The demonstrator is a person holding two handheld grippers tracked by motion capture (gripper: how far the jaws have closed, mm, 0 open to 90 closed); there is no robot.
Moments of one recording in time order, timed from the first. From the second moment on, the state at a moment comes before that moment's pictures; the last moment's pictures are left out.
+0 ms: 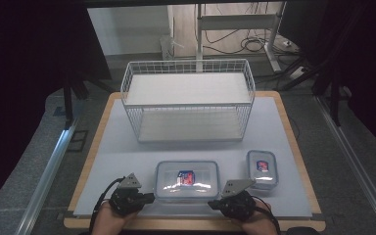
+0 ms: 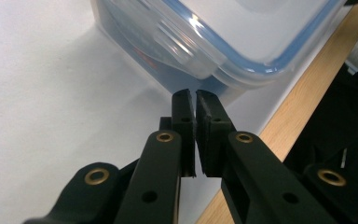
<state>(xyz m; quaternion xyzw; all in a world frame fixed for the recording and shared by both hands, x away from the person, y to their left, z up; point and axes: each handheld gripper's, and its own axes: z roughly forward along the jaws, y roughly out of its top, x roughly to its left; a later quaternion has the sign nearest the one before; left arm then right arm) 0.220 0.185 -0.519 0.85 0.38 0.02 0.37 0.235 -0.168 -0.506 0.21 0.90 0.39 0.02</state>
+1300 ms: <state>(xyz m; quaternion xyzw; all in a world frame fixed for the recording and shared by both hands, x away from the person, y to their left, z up) 0.224 0.184 -0.514 0.85 0.36 0.10 0.36 0.252 -0.189 -0.493 0.22 0.89 0.38 0.06</state>
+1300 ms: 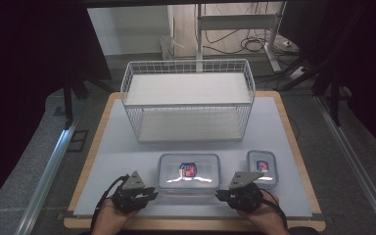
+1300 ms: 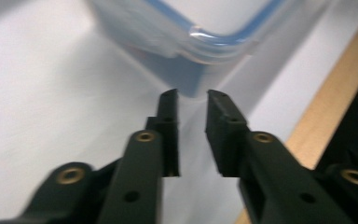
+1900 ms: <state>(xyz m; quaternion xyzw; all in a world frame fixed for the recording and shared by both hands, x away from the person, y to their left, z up) 0.223 0.201 -0.520 0.82 0.39 0.17 0.38 0.264 -0.230 -0.488 0.28 0.87 0.40 0.13</state>
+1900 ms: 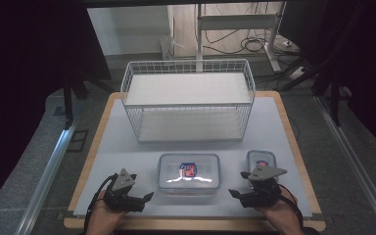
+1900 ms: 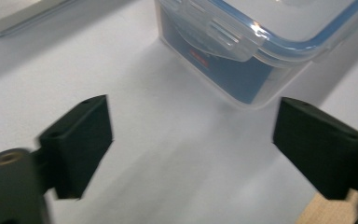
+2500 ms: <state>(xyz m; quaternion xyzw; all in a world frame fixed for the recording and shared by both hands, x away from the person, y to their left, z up) 0.225 0.205 -0.521 0.81 0.39 0.17 0.40 0.268 -0.236 -0.490 0.29 0.86 0.41 0.12</state>
